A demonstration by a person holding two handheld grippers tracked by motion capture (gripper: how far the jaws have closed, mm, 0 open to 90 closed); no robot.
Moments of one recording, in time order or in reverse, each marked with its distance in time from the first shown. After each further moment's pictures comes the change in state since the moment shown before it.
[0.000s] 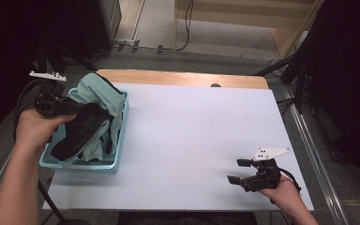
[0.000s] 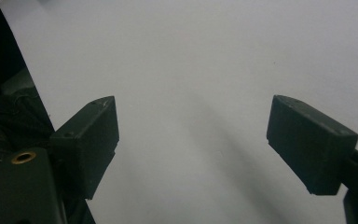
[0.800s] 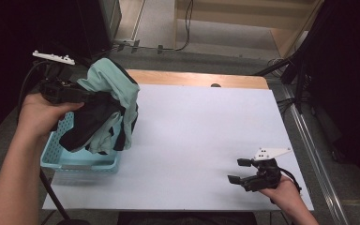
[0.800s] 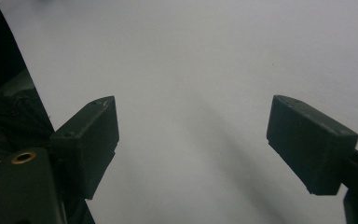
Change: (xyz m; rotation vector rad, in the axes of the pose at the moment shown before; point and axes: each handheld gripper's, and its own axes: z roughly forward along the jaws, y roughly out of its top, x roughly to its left) left arm -0.045 0.046 -0.007 -0.013 -0.105 0.084; right arm -0.001 0.000 -0.001 -0.006 -0.003 0.000
